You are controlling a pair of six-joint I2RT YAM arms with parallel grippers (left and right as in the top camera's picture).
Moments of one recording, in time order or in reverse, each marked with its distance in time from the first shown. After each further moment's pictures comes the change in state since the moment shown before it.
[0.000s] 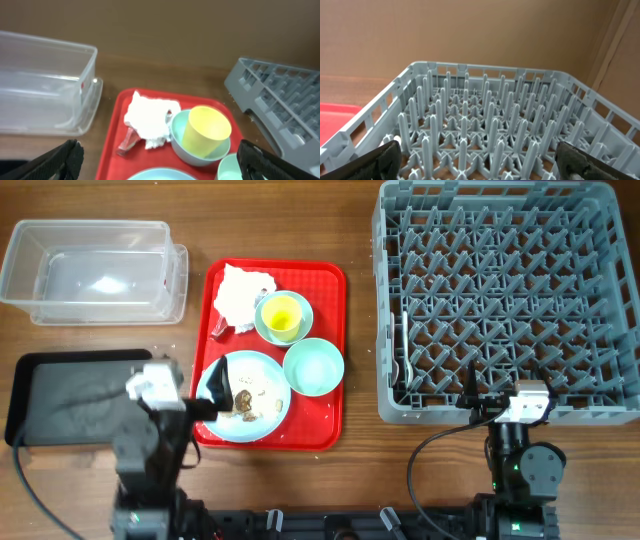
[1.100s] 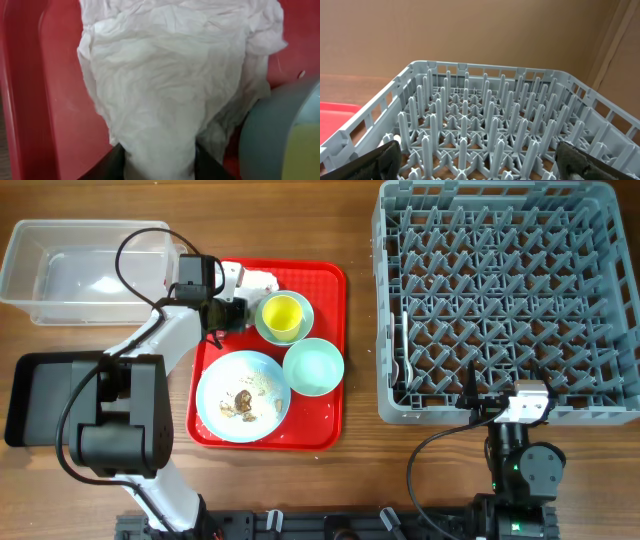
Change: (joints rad) left arm -0.067 1.519 0.806 -0.137 0.045 0.260; right arm 0.000 0.002 0.000 0.000 0.000 -0.003
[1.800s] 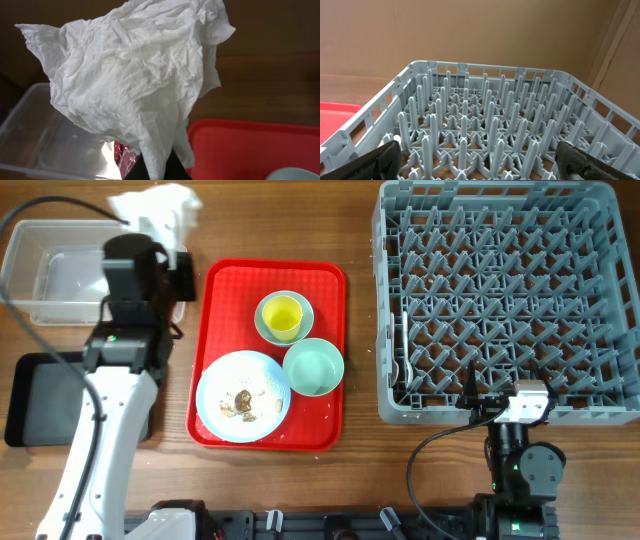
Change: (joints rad) left arm 0.049 -0.589 0.013 -0.027 -0.351 -0.005; right arm 0.000 0.000 0.000 0.000 0.000 0.000
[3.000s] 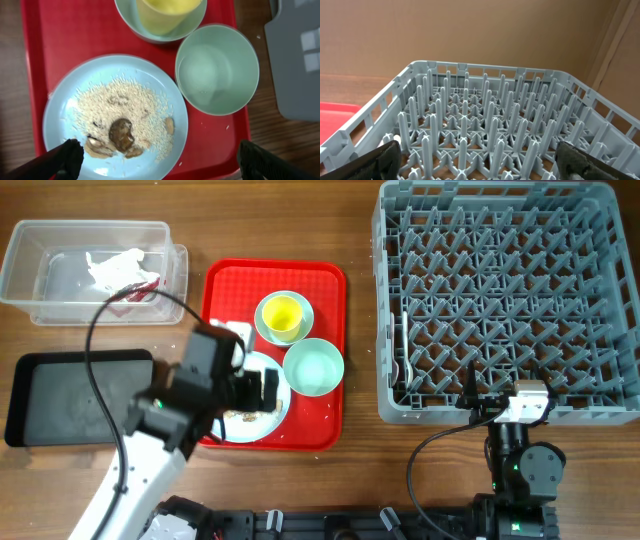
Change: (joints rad) left arm -0.361 -0.256 -0.256 -0.541 0.225 -0.330; right arm 0.000 0.000 0.000 0.000 0.000 0.000
